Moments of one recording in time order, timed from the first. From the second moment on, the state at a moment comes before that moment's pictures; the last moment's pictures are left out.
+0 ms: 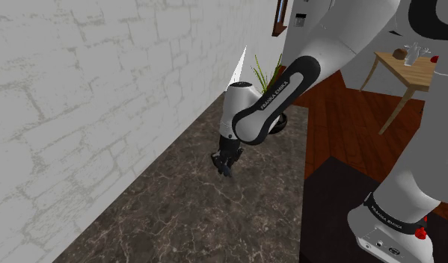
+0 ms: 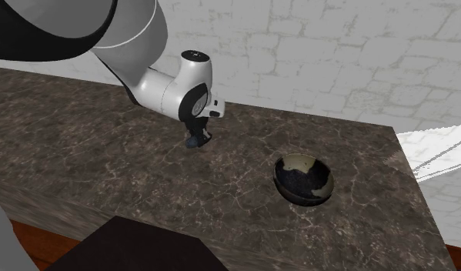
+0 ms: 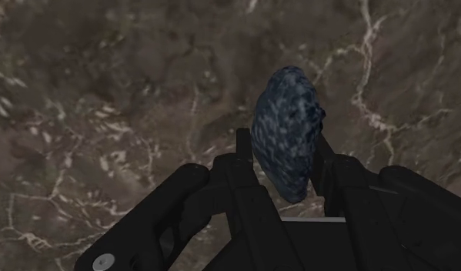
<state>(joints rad) 0.16 0.29 0.30 -2.34 0.12 2.68 0.44</state>
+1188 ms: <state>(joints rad) 0.14 0.09 0.32 -2.32 0.17 2.46 0.42</state>
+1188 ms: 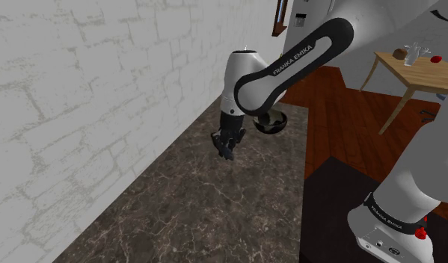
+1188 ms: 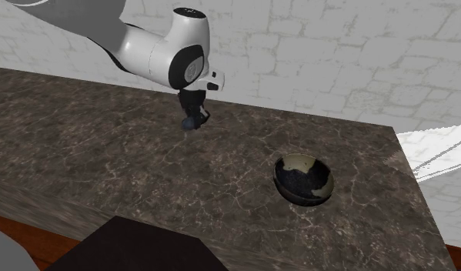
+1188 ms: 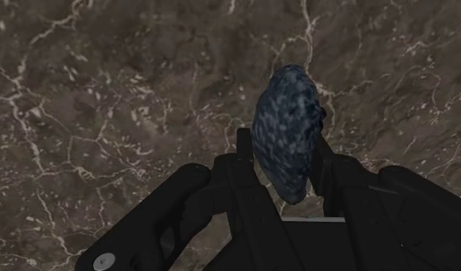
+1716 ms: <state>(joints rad) 0.14 0.01 0.32 -2.29 0.19 2.35 0.42</state>
